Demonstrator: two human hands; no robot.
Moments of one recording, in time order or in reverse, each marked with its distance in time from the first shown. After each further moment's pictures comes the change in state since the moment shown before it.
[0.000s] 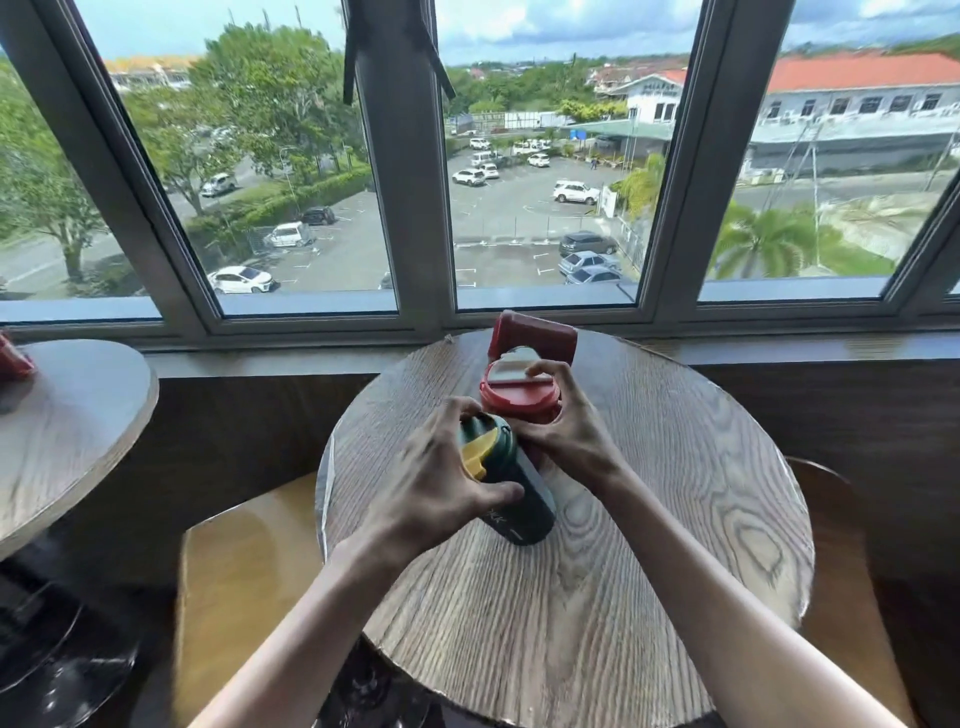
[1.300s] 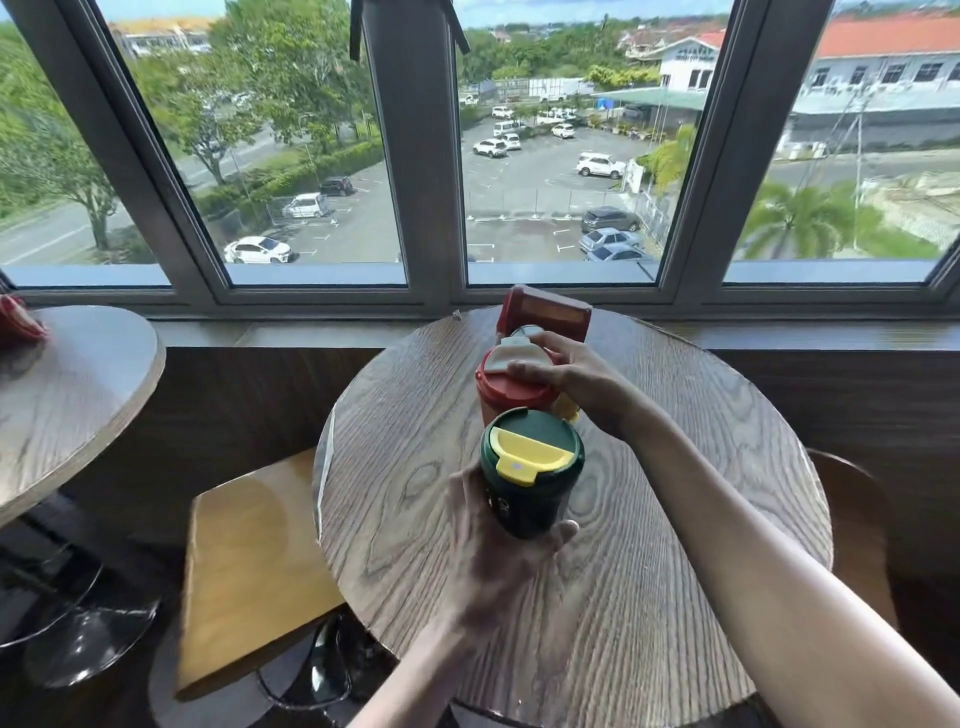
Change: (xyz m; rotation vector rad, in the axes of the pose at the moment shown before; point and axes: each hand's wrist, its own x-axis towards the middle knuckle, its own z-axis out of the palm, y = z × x) left_hand -0.037 -0.020 0.114 -0.332 0.283 -0.193; right_hand 0.049 -0.001 -0.020 0.207 -0.295 0.226
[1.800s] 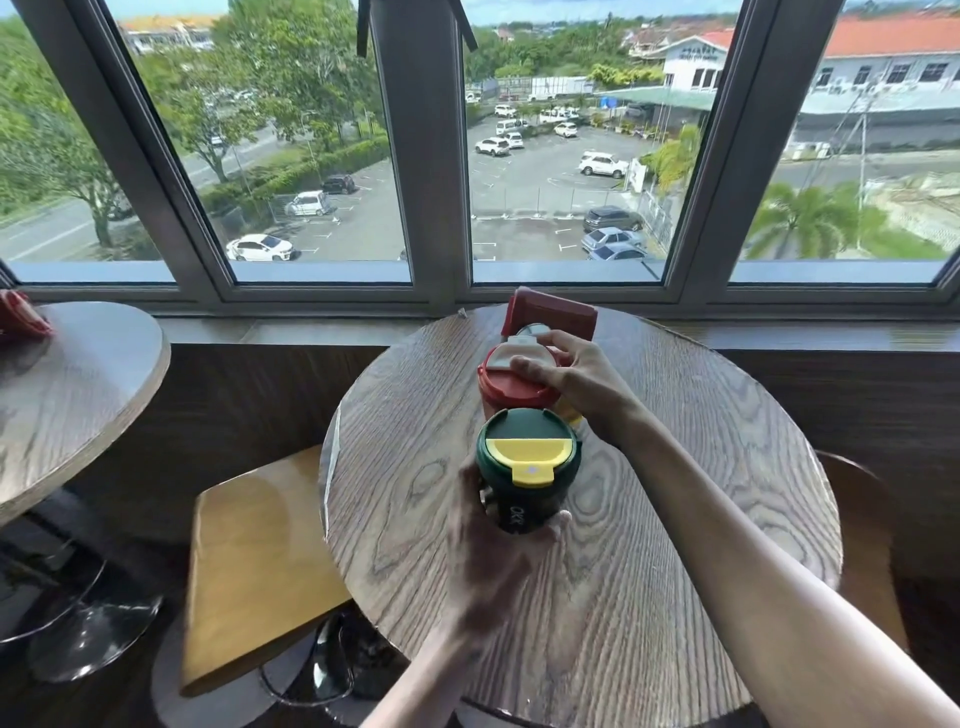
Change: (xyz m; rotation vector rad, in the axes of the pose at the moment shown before) left_hand -0.002 0.002 -0.005 -0.137 0.063 -0.080; right_hand -0.002 0.003 0.013 0.071 0.125 -0.027
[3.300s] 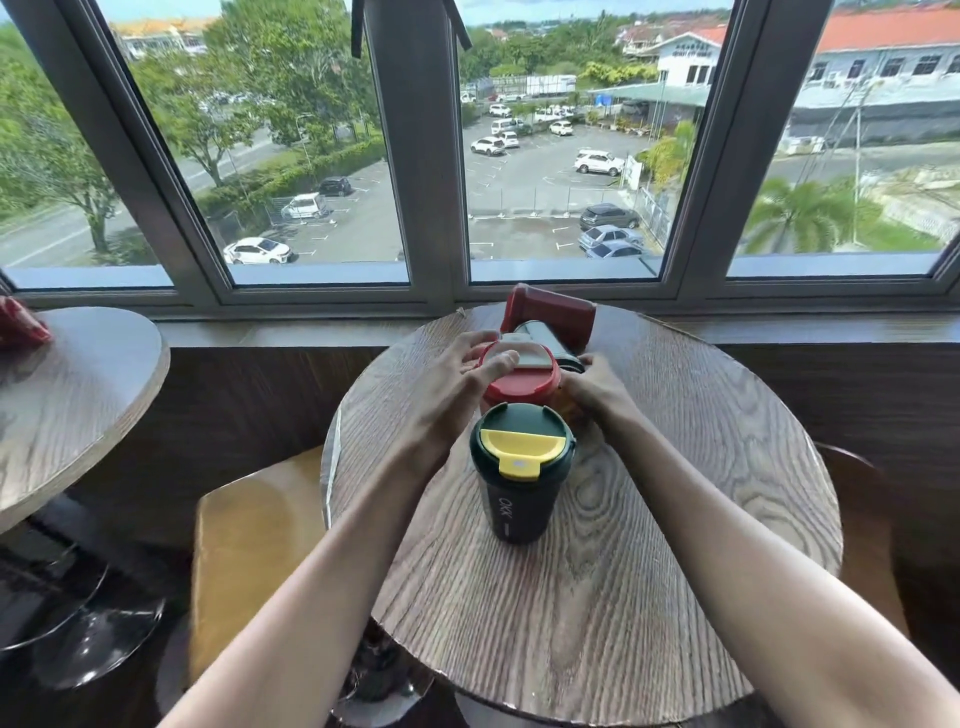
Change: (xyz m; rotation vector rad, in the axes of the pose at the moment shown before) left_hand 0.123 0.067 -0.034 -0.011 -0.324 -0.025; right_hand 0.010 0.025 -0.011 -0.264 0.273 0.371
